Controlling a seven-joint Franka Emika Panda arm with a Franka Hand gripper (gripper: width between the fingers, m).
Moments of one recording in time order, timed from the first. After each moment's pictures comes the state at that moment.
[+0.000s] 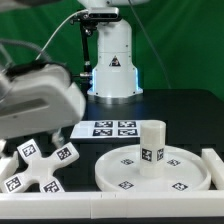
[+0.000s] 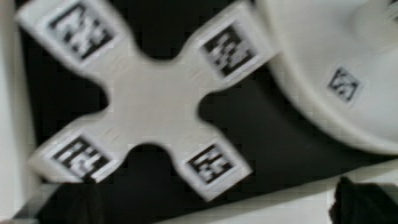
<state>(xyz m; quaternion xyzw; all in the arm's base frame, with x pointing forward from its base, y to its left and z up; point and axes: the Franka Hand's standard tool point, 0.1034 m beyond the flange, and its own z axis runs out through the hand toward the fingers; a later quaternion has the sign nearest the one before) 0.637 -0.154 0.082 -0.96 0.08 0.21 0.15</state>
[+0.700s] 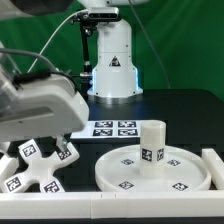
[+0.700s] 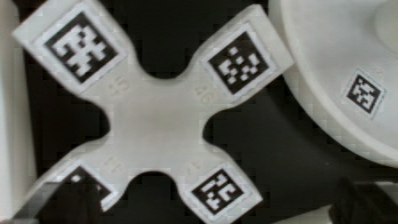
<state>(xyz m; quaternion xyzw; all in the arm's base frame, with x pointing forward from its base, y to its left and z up) 0.626 -0.145 0.070 -0.96 0.11 0.24 0.12</state>
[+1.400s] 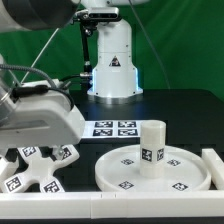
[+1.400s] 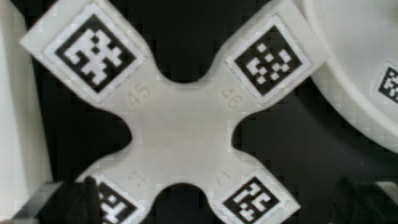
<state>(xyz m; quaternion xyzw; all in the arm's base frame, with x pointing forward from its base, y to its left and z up) 0.620 -0.150 0.065 -0.95 0.17 0.26 0.10</state>
